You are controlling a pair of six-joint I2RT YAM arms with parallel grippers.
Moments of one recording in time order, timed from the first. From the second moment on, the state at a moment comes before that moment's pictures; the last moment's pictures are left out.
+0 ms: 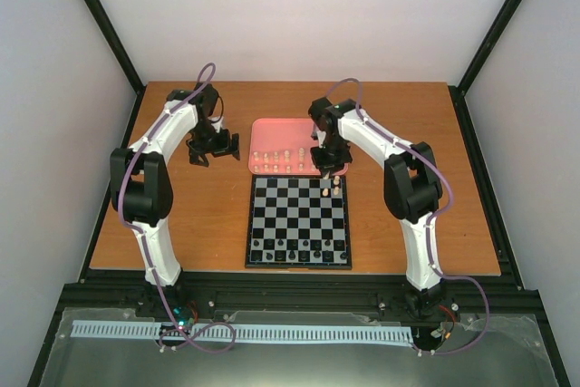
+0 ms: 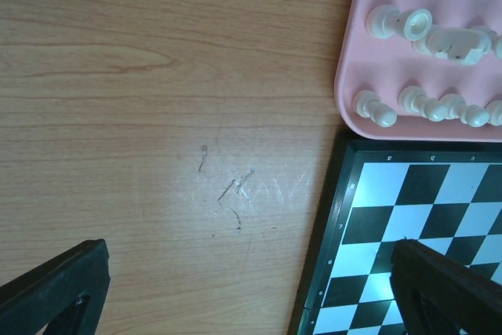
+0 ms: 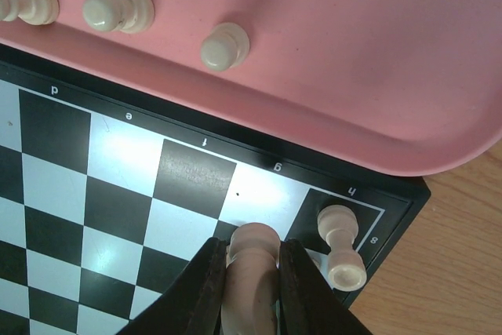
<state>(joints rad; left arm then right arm) -0.16 1.94 1.67 -1.23 0.19 -0.29 0.52 2.14 1.82 -1.22 -0.13 0.23</state>
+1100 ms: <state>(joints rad) -0.16 1.94 1.67 -1.23 0.20 -0.29 0.52 2.18 1.77 -1.17 -0.13 0.23</state>
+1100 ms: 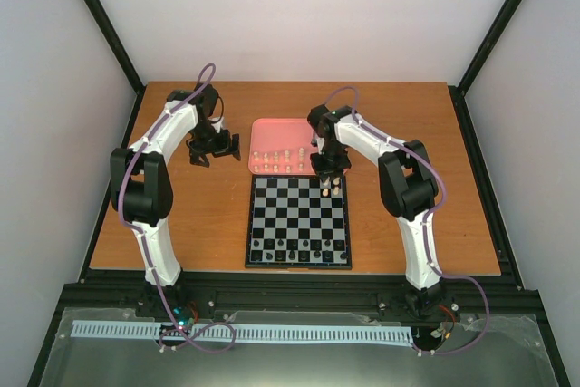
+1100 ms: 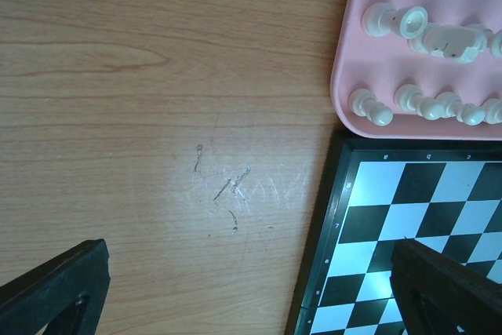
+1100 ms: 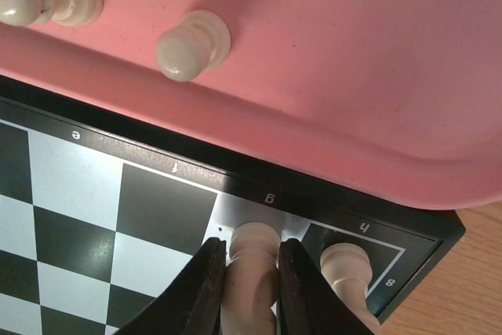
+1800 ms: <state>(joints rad) -0.16 1.94 1.66 -1.23 0.21 -0.29 0.52 2.18 1.85 -1.18 -0.13 0.24</state>
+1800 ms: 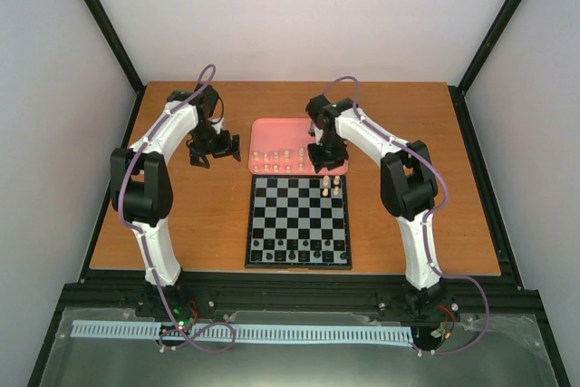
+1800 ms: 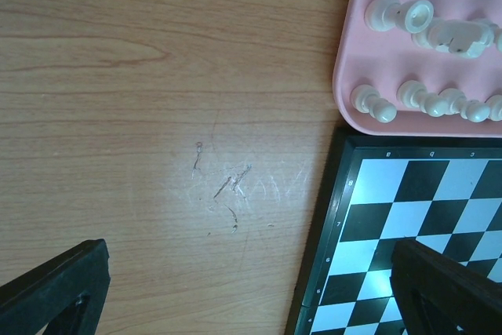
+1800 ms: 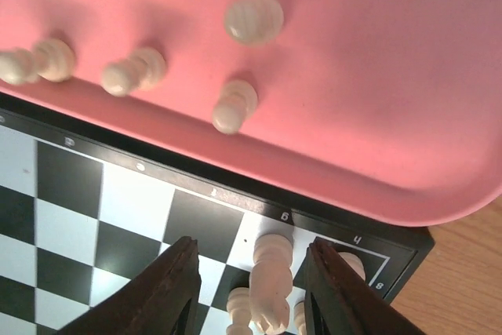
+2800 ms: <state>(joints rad) -0.16 1.94 1.65 -1.23 0.21 -0.29 0.52 2.36 2.08 -1.19 -0.13 0.25</state>
